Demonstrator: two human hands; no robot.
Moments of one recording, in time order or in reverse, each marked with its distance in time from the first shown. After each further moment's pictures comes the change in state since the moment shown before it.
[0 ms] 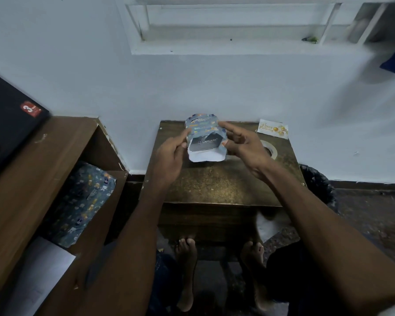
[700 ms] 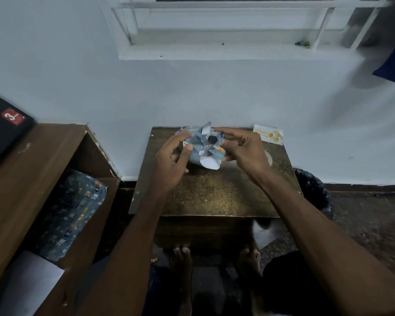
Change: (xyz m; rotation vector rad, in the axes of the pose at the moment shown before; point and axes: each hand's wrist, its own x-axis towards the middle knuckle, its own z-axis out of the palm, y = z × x) left_hand 0.010 0.029 0.018 -0.232 0.048 -0.062; right_hand 0.014 0.000 -0.011 -0.047 0.105 -0.135
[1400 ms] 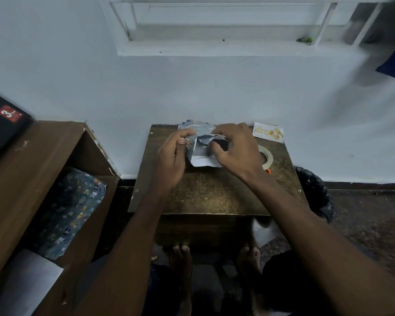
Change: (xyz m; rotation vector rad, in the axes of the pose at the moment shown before) left_hand 0.006 -0.002 0.001 0.135 -0.006 0.180; right_hand -0.002 -0.005 0.019 -0.819 0.116 -0.334
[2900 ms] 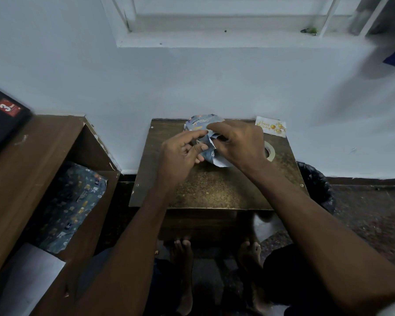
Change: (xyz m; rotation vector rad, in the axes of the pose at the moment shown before) left_hand -0.005 0.008 0.009 -0.163 -0.029 0.016; right_hand 0.005 0.001 -0.001 -0.243 0.201 -0.315
